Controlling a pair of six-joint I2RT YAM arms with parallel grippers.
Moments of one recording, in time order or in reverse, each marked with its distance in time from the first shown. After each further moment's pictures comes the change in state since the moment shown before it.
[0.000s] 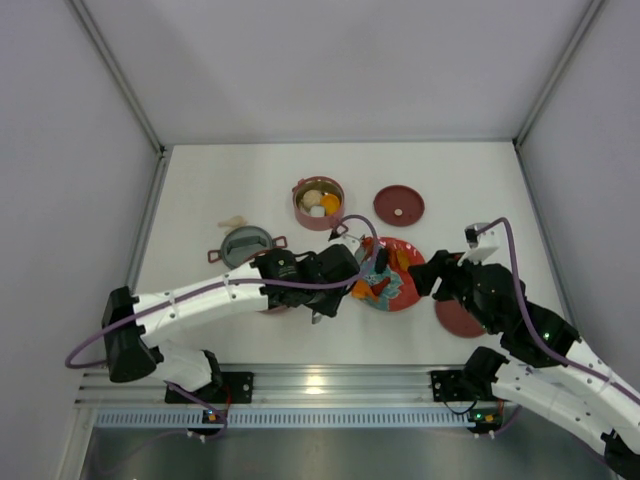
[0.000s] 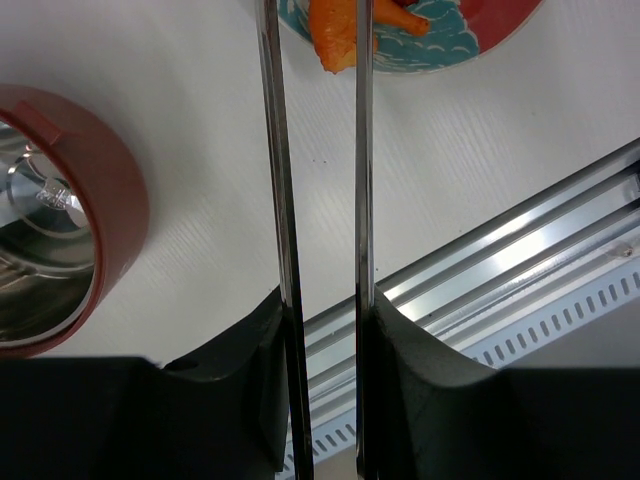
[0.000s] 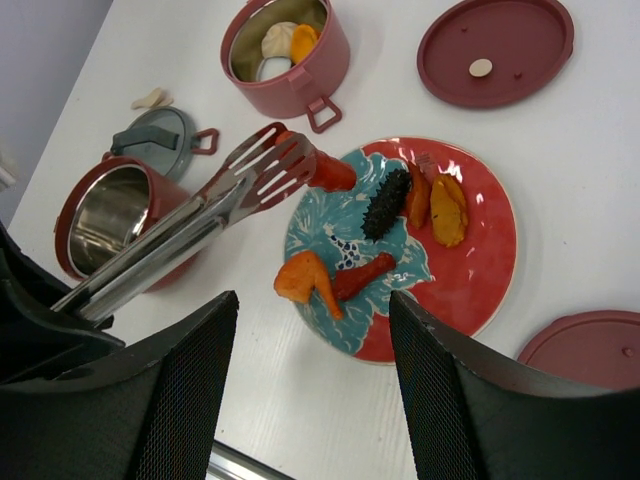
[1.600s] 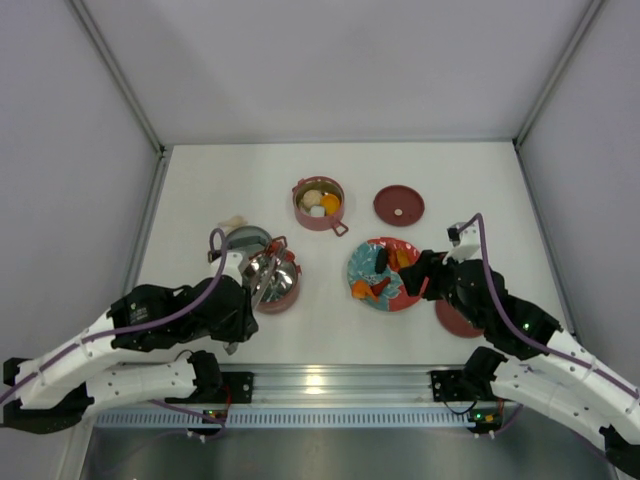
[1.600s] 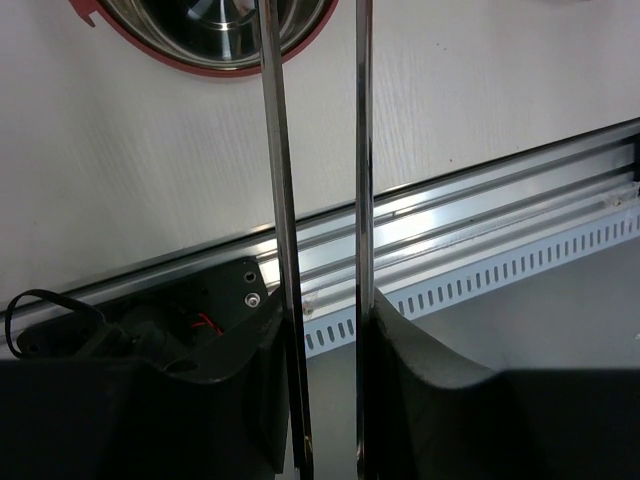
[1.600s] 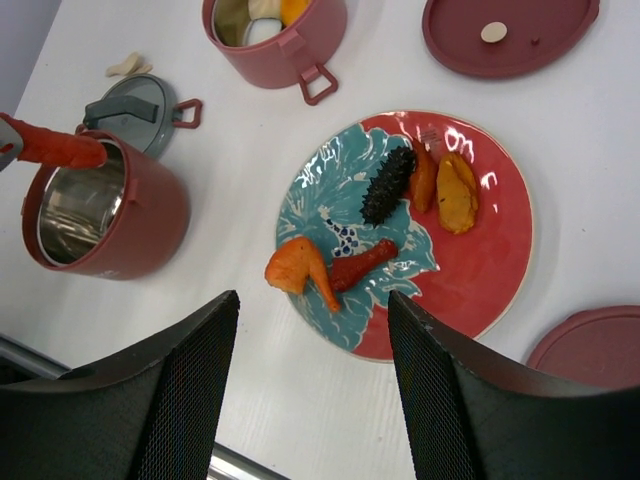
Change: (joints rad) left arm 0.000 -0.663 -0.154 -0.438 -0.070 -0.309; right arm 0.000 0.084 -0.045 0.056 -0.020 0.008
